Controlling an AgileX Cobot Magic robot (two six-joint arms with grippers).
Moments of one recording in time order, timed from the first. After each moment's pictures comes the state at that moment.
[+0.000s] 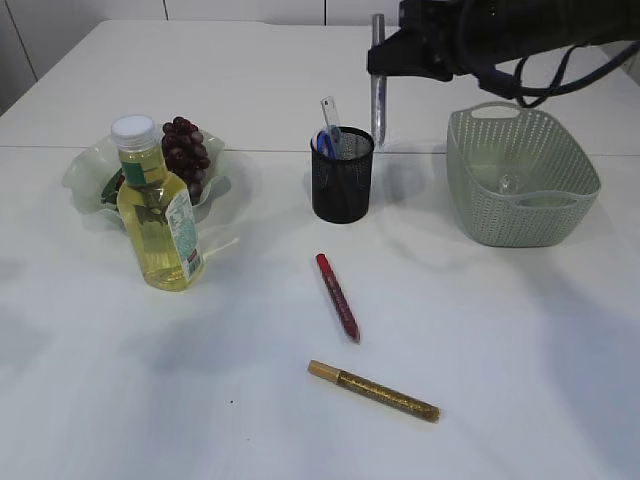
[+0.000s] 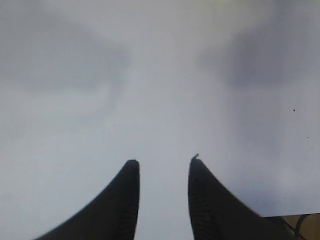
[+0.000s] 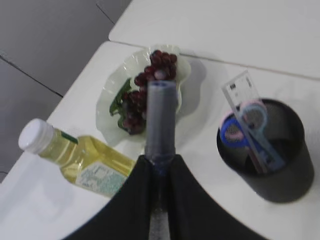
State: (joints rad) left arm -0.10 1.27 -0.94 -0.13 1.01 -0.07; right arm 0.13 1.91 -1.56 1.21 0.80 -0.95
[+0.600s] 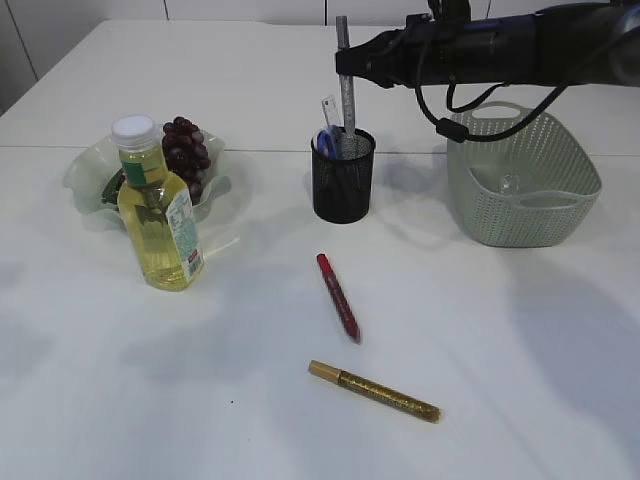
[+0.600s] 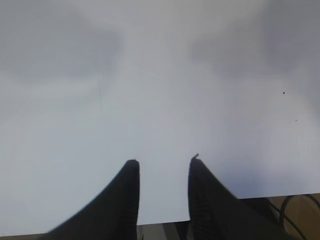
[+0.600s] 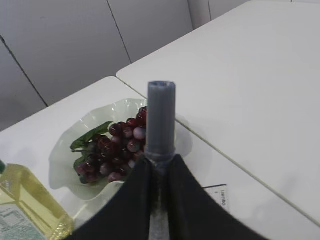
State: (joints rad) left arm -0.10 1.27 -0.94 -0.17 1.07 -0.07; right arm 0.13 2.24 -1.82 1.58 0.83 -1.64
